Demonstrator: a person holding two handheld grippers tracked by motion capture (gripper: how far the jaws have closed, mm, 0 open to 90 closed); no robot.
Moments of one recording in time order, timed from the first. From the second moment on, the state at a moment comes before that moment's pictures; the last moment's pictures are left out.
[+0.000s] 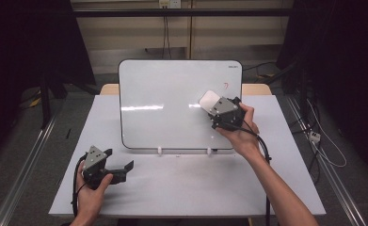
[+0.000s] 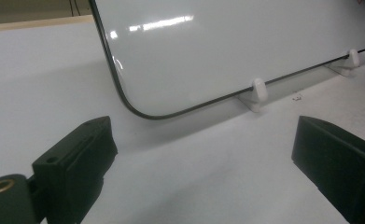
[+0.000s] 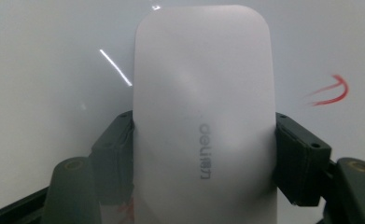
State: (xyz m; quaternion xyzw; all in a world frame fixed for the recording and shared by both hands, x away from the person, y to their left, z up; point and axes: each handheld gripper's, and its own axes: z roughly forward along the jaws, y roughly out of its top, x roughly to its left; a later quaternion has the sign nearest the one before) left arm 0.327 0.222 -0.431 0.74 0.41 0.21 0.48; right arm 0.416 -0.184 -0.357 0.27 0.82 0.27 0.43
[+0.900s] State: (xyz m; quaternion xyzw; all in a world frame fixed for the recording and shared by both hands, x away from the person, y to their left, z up) left arm 0.327 0.225 -0.431 0.74 0.41 0.22 0.48; right arm 0.429 -0.196 -0.339 0.29 0.81 0.28 0.43
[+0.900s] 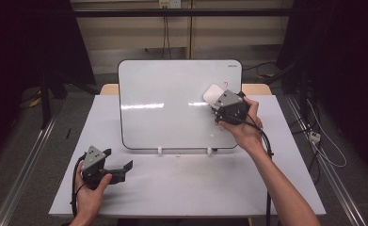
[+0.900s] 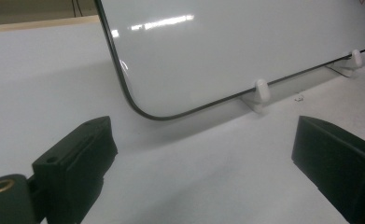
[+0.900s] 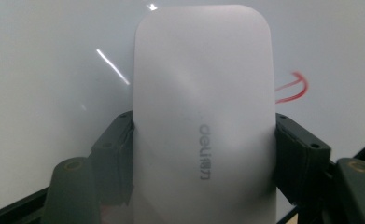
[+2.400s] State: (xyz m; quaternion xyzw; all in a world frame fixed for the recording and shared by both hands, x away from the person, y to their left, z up) left arm 0.328 0.224 -0.431 0.74 0.41 0.21 0.48; right arm 0.468 -0.181 -0.301 0.27 0.81 0.30 0.43
